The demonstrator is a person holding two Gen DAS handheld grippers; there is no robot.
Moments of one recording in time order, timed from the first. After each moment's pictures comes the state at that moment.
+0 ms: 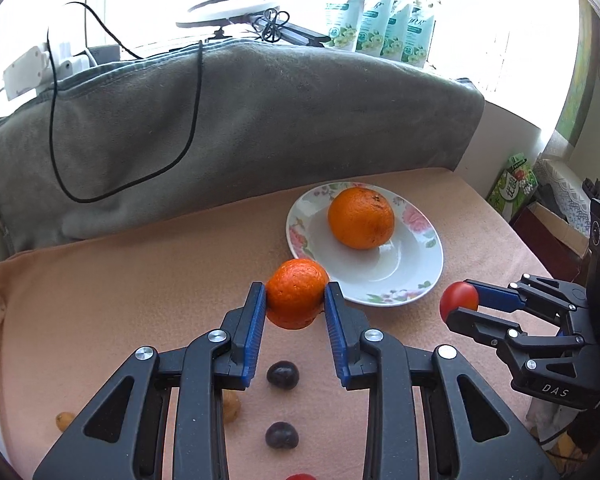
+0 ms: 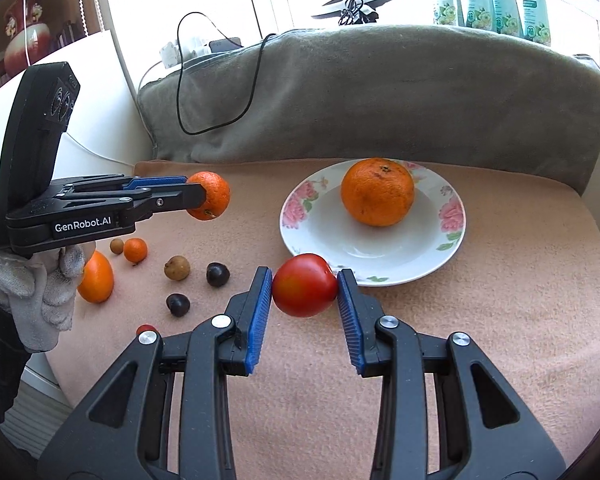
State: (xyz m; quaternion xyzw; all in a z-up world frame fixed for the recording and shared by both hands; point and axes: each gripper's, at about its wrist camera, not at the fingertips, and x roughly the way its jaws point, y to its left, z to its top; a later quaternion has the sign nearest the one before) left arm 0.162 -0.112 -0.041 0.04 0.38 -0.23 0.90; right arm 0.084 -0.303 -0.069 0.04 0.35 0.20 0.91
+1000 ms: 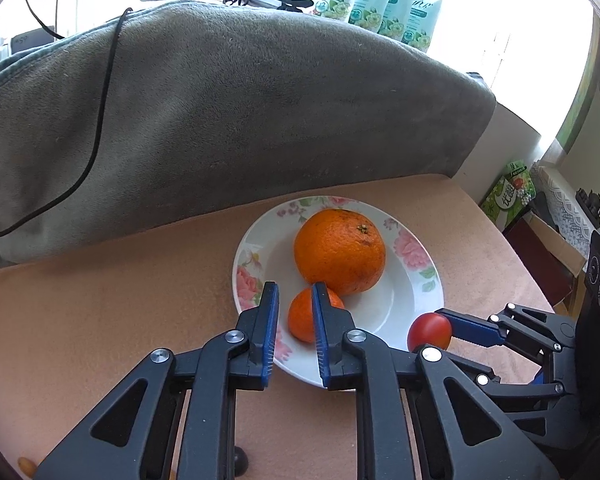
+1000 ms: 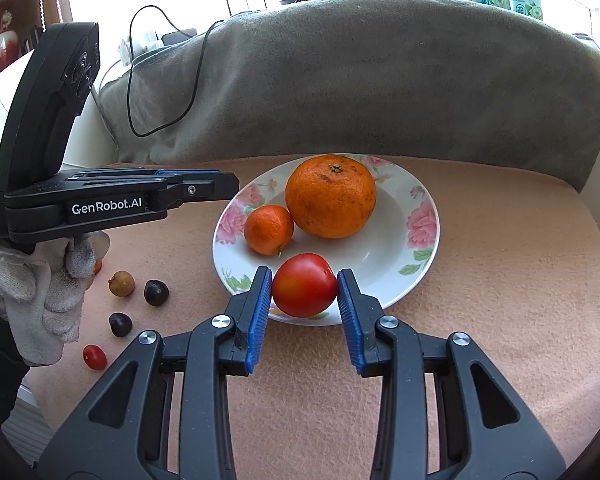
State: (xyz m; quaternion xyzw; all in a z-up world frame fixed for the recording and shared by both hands) left arm 0.220 -0.159 -0.064 0.02 0.41 -0.25 0.88; right arm 0.132 -0.321 -0.091 0.04 0.37 0.17 0.91
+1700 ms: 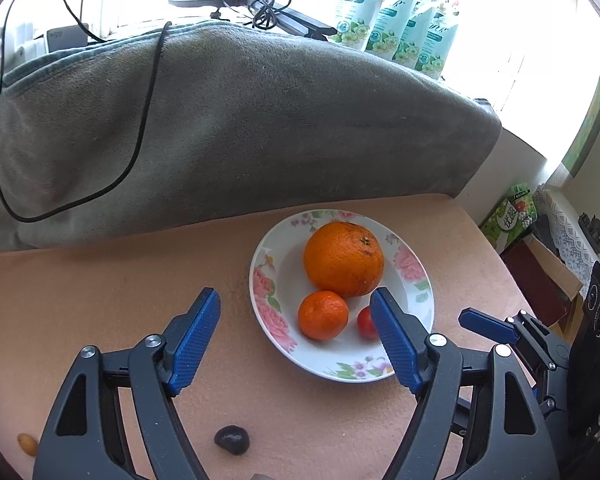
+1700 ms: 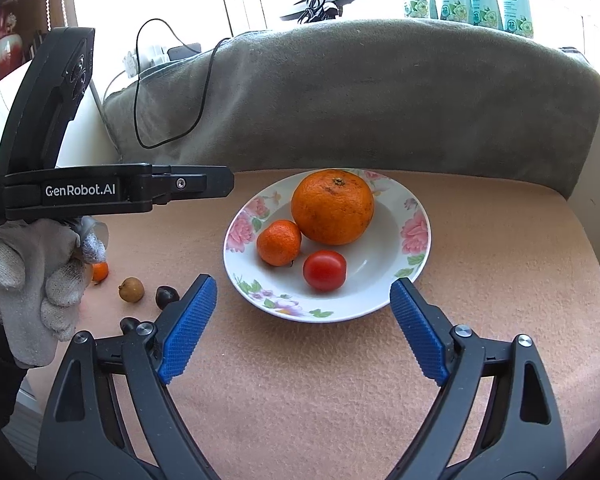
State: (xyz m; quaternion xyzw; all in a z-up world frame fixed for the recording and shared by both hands) left arm 0.212 -0.141 -0.046 -0.01 0.41 -0.23 0.88; right arm 0.114 -0.320 -0.076 0.04 0.35 0.16 0.92
